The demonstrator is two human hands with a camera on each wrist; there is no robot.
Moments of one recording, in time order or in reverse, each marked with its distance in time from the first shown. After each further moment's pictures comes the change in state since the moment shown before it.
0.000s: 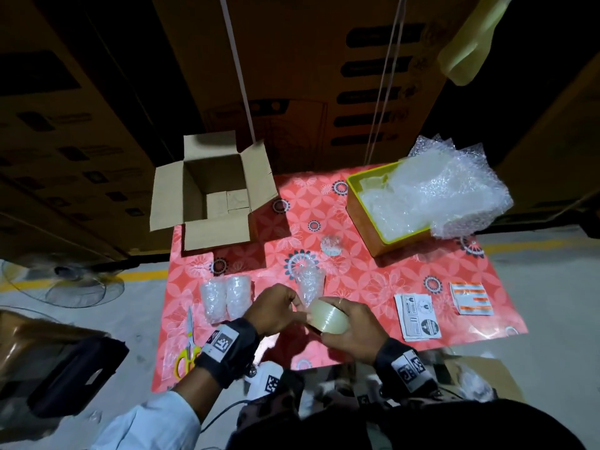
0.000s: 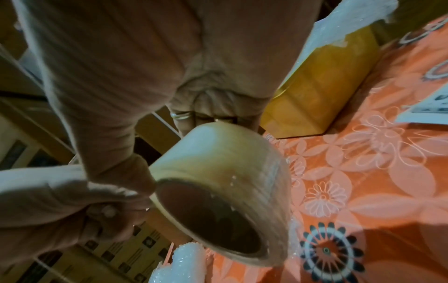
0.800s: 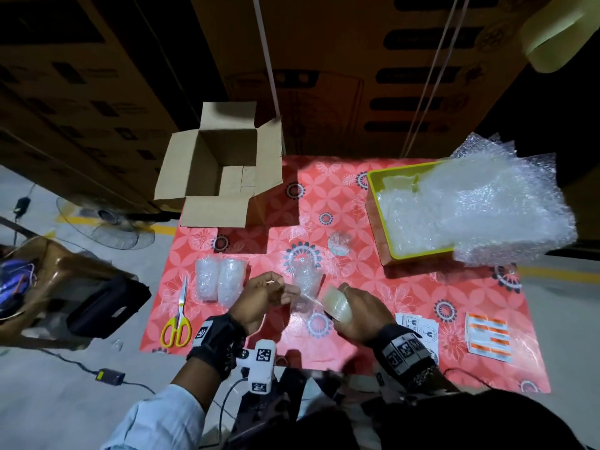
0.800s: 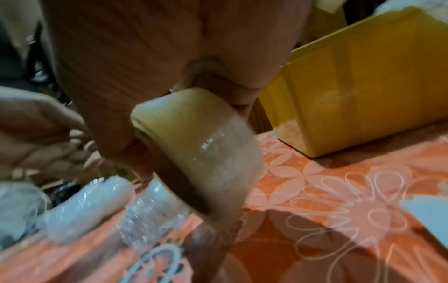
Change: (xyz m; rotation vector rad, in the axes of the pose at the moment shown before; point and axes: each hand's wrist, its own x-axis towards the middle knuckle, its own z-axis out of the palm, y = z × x) left_hand 0.041 -0.017 0.040 -1.103 0.258 -0.257; right_hand 0.075 0.035 -0.070 -0.660 -0.257 -0.022
